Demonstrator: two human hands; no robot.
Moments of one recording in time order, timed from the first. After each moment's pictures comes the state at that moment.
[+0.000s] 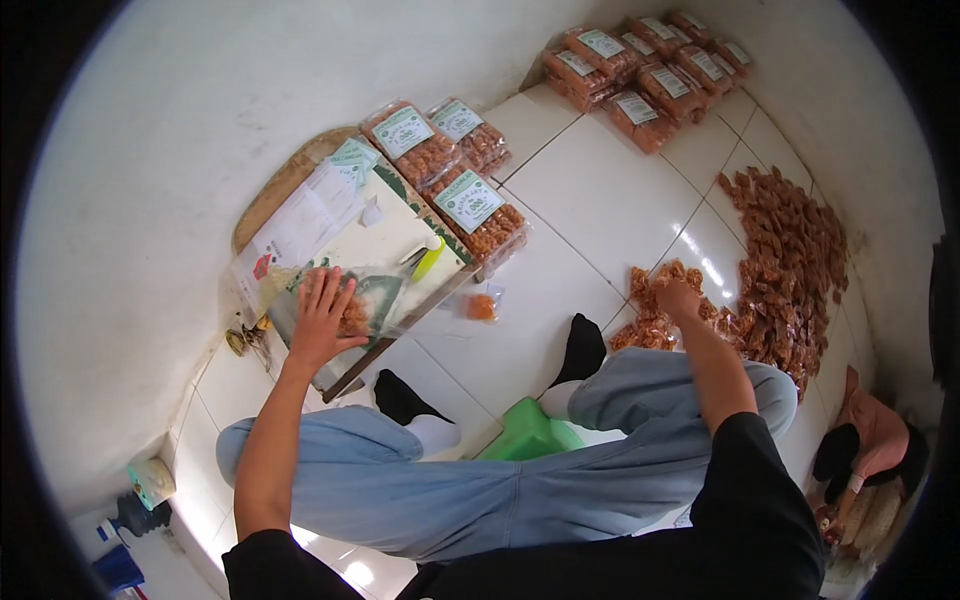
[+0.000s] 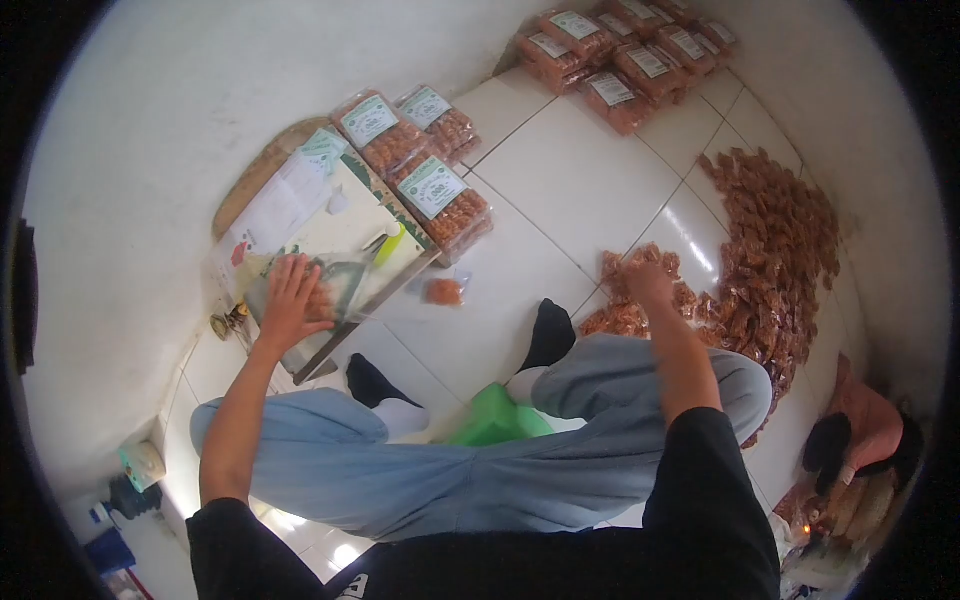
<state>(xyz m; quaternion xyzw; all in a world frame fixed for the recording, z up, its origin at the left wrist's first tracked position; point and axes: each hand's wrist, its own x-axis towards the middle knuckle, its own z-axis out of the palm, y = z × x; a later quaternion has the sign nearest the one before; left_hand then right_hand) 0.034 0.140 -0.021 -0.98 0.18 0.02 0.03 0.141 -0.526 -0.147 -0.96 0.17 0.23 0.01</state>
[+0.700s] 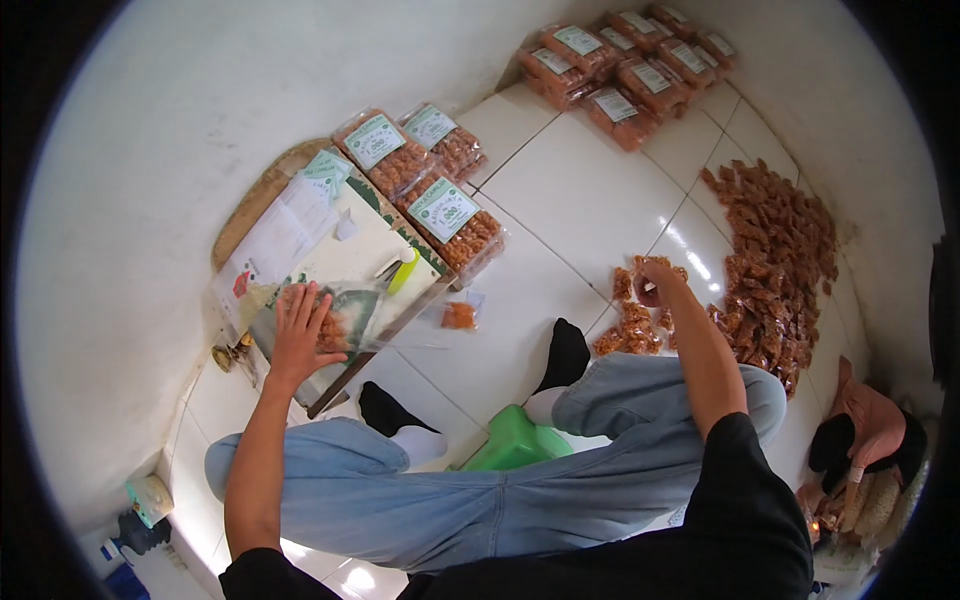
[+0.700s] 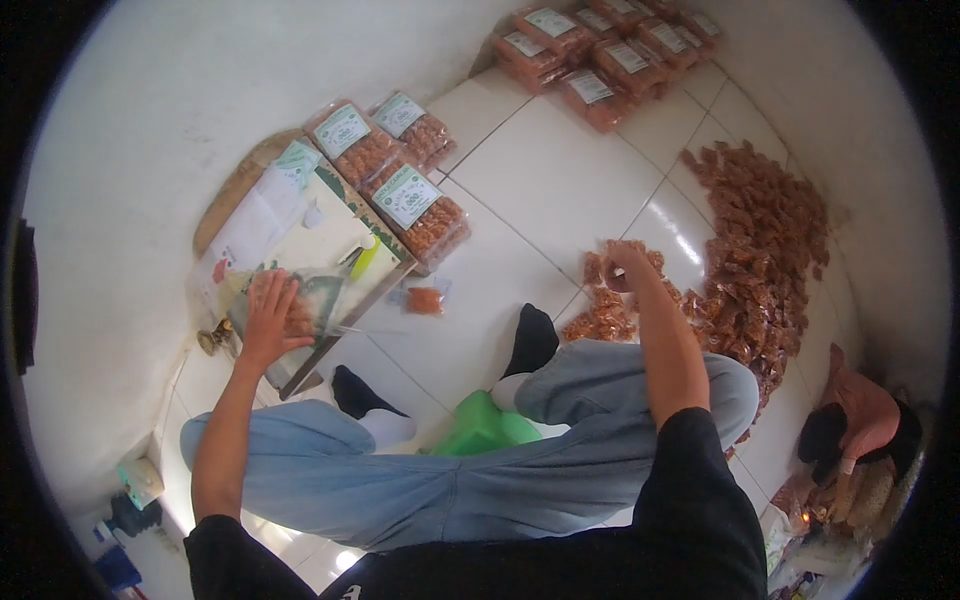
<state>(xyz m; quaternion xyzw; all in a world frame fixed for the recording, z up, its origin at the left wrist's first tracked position) 0.039 0.139 -0.017 -0.98 0.18 0.03 0.02 0.184 -0.572 -0.199 -0.79 0.23 0.37 0.43</state>
